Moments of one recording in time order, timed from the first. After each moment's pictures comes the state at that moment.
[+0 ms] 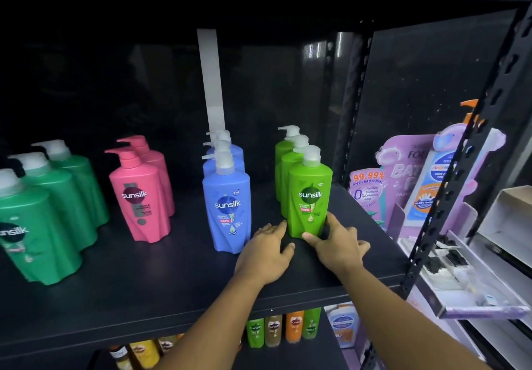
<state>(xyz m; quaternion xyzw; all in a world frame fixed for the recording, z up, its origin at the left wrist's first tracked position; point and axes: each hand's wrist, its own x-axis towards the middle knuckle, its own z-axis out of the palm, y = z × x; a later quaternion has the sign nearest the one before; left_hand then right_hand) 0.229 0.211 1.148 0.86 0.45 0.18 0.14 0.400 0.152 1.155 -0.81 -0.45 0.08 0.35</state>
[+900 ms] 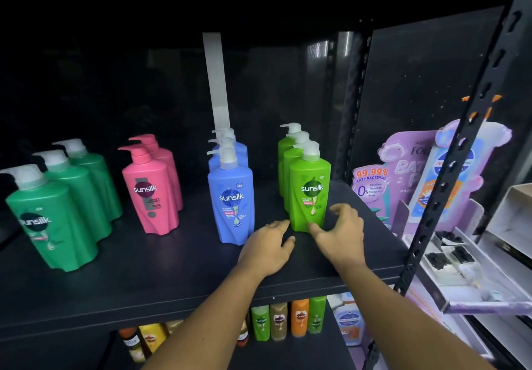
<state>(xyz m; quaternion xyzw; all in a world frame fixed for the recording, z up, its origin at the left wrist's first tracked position) 0.225 0.203 1.153 0.87 0.43 0.19 0.12 0.398 0.145 1.151 -0.75 -0.44 0.03 0.49</state>
